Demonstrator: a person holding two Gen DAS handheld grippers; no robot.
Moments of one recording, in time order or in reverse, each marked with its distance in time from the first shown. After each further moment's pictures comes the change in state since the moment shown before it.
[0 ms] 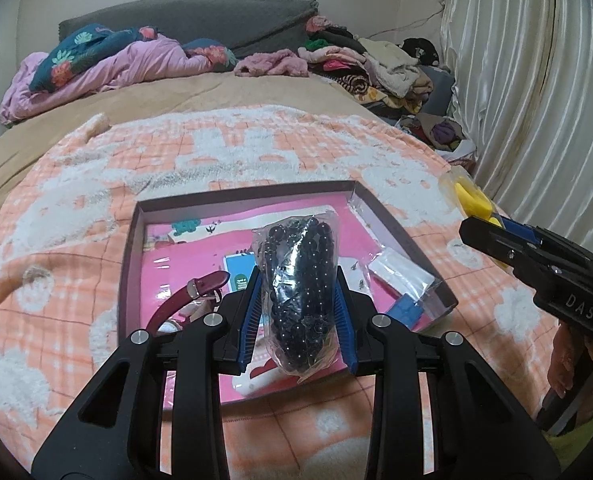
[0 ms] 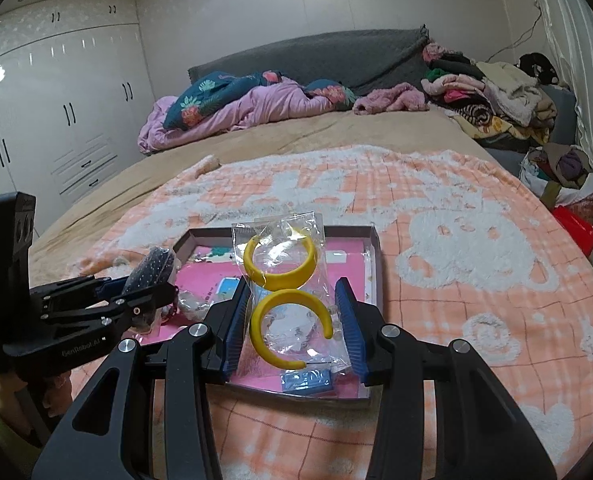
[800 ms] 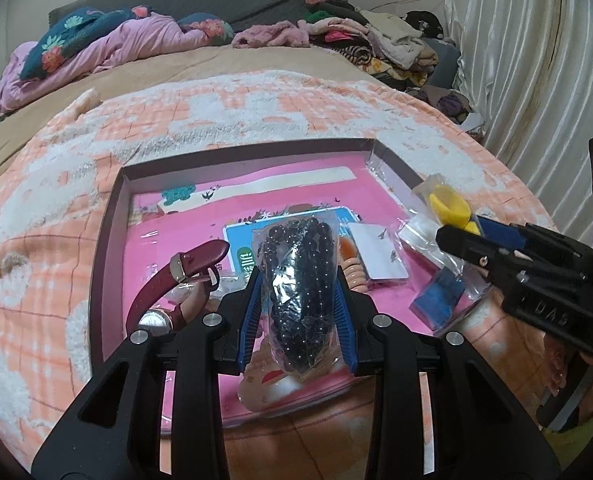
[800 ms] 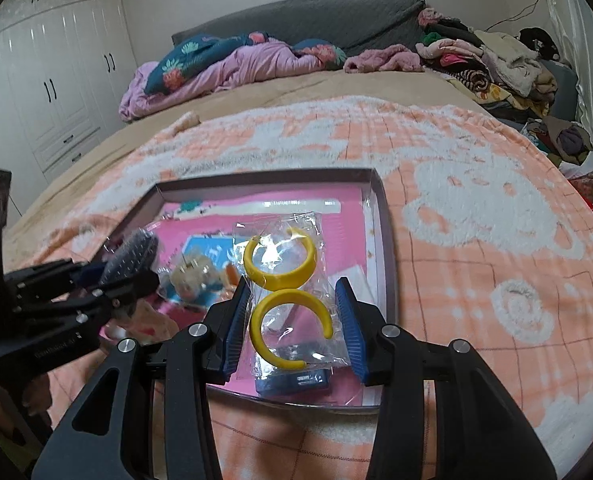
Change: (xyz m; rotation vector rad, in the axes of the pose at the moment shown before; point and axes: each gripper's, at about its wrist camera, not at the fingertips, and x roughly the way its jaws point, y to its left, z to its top) left arm 0.045 0.011 -0.015 0.019 0.091 0.015; right arm 0.066 -0.008 -0.030 0.004 0.134 -0.046
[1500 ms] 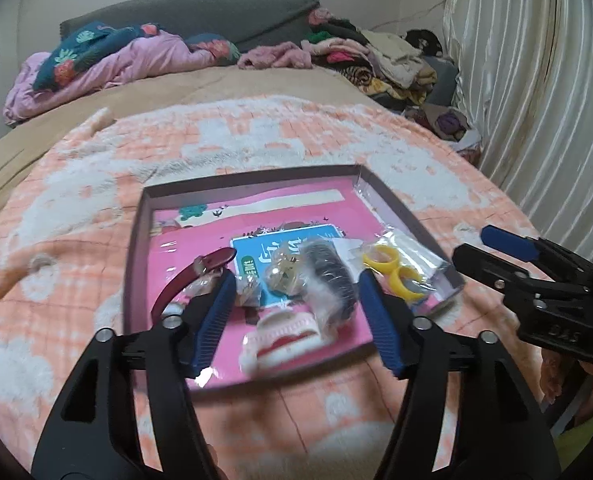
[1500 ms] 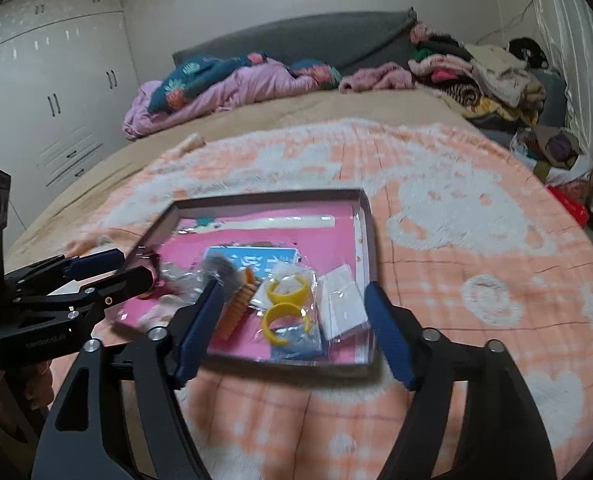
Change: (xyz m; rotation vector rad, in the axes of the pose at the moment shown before) left arm -0.054 -0.006 -0.005 -0.015 -0.078 0.011; right arm -0.067 0.006 -0.008 0.011 -0.084 0.003
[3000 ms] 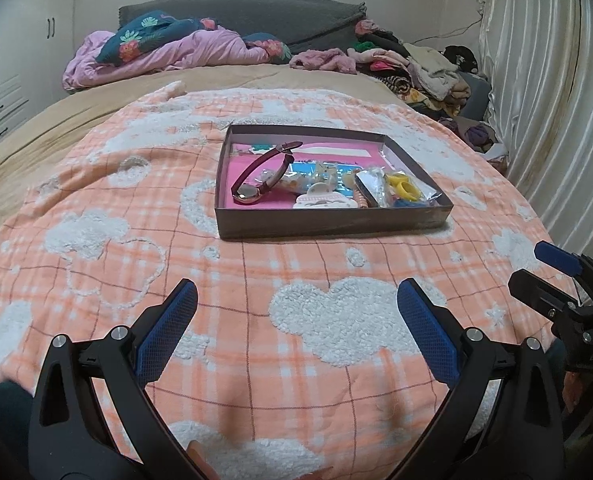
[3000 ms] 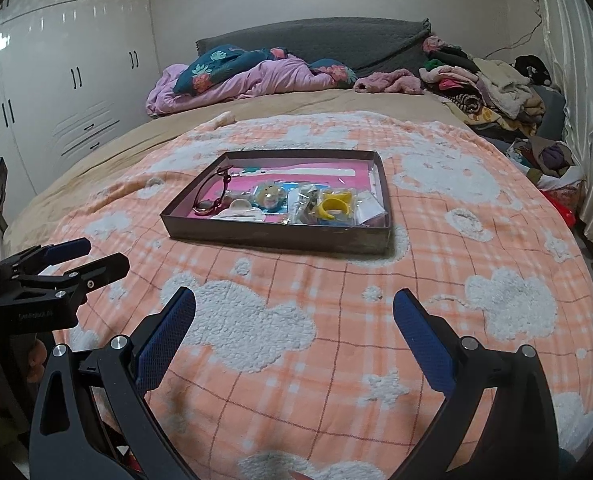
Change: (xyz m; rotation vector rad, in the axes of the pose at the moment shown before) left arm -0.103 -0.005 -0.102 -0.108 -0.016 0.137; right arm -0.099 0.055 -0.089 -0.079 0.019 -0.008
